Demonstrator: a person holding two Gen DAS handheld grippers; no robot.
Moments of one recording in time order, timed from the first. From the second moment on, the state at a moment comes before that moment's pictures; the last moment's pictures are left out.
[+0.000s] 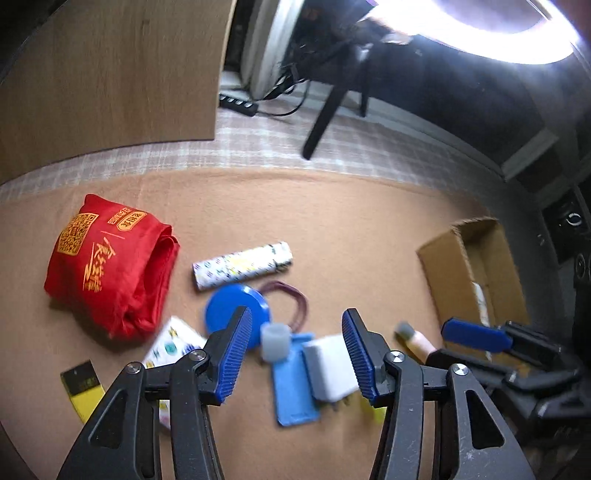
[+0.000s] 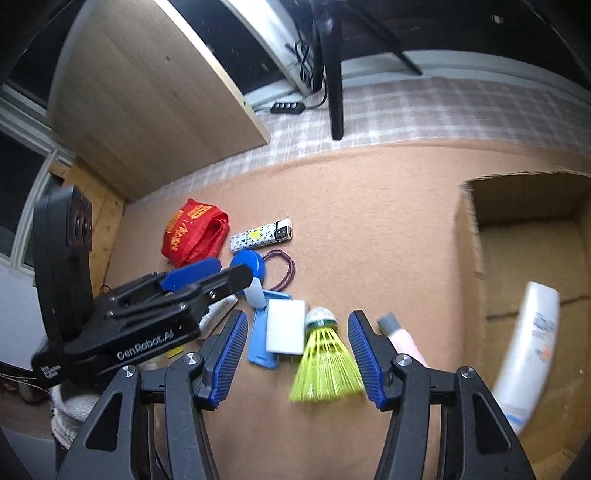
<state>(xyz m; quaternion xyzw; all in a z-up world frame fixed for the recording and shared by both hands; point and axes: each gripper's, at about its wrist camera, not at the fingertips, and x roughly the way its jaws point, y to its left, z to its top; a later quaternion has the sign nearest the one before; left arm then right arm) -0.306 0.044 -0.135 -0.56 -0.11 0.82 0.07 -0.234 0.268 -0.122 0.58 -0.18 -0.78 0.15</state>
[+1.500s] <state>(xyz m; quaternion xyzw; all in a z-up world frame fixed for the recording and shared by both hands) -0.330 0.069 -0.186 -0.60 -0.02 0.80 0.09 -0.237 0.226 -0.172 0.62 -0.09 -0.76 0.16</state>
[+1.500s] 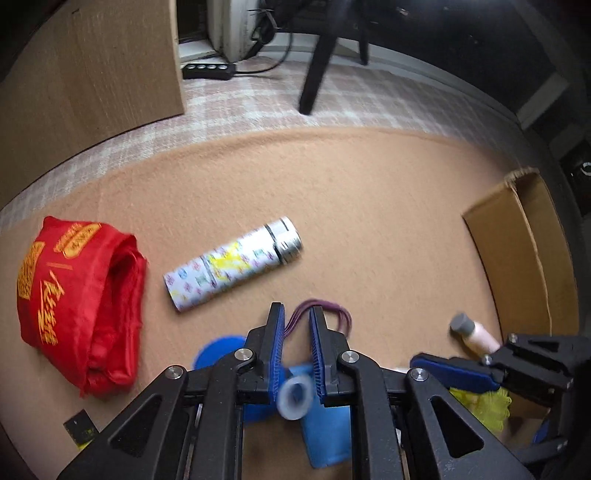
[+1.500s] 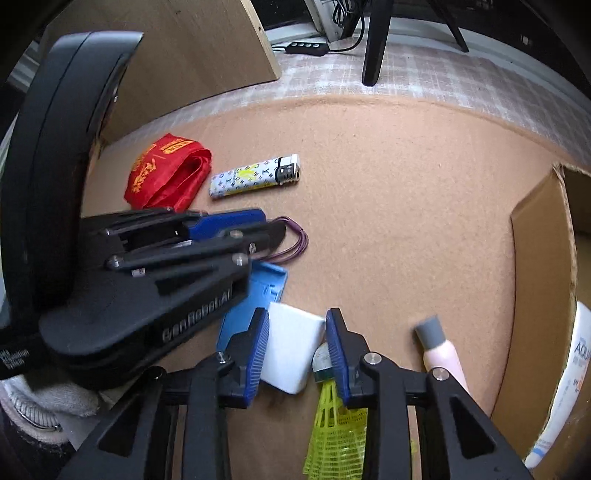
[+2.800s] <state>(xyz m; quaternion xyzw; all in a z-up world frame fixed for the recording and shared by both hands) -0.157 -0.009 -0.168 -0.58 -0.06 0.81 0.08 -0.139 0.217 -0.125 0.58 -0.08 -0.79 0.19</state>
